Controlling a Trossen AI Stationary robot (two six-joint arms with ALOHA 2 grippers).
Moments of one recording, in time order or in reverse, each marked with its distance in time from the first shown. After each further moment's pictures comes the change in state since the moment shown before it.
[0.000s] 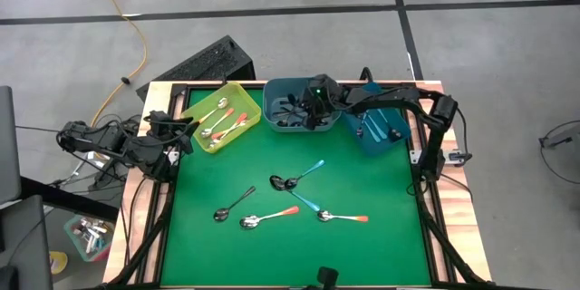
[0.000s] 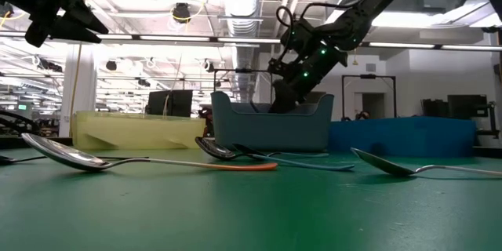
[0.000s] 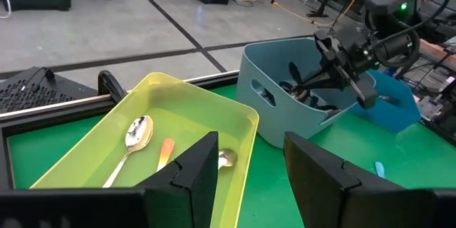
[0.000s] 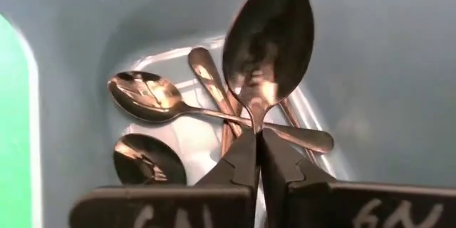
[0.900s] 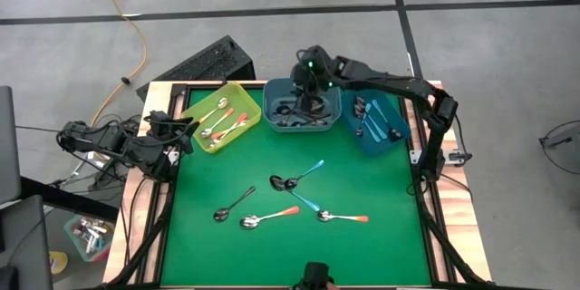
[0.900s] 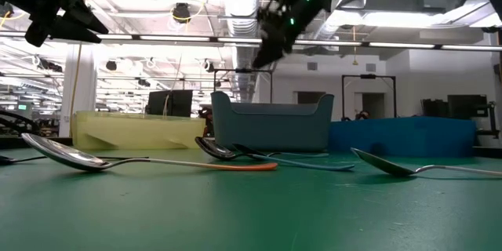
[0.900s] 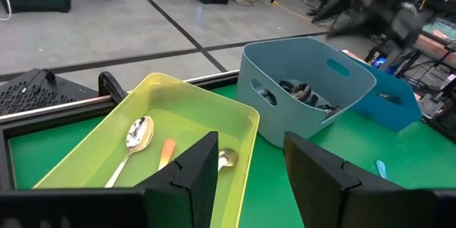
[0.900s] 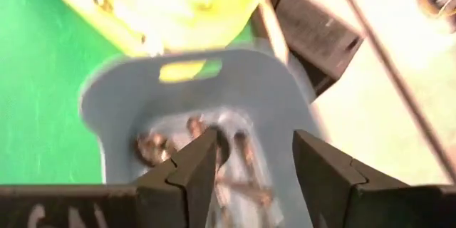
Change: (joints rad) left arm 0.000 0.000 0.000 0.000 0.001 0.010; right arm 0.003 -0.003 0.503 -0.516 -0.008 -0.105
